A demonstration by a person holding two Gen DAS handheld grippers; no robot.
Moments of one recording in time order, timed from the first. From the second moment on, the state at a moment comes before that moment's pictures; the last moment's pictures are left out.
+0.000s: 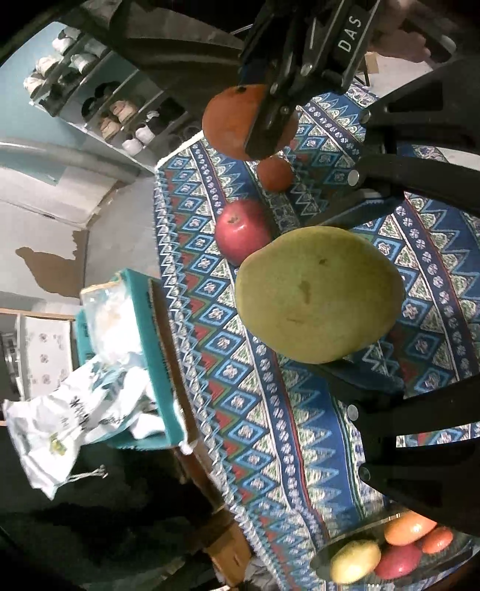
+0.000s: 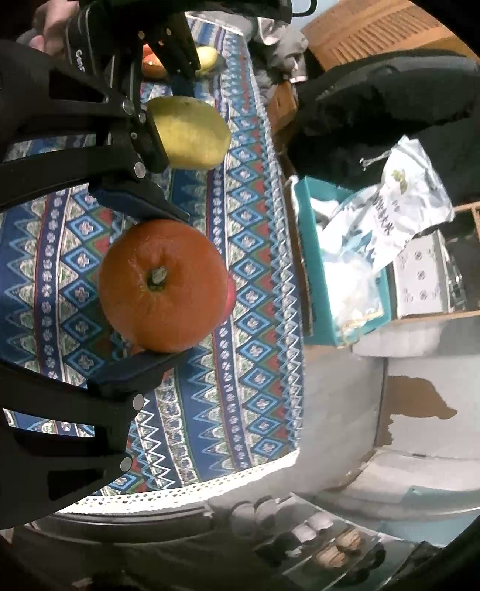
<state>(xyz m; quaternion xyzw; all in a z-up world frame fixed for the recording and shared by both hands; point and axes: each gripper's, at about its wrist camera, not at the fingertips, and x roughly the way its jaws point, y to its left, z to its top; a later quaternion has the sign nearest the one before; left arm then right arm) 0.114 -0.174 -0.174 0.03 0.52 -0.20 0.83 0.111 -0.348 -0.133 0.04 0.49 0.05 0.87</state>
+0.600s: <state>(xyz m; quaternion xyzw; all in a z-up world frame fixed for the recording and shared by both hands) 0.082 -0.106 -0.123 0.00 0.48 -0.18 0.86 0.108 -0.284 -0.081 0.02 0.45 0.11 0.88</state>
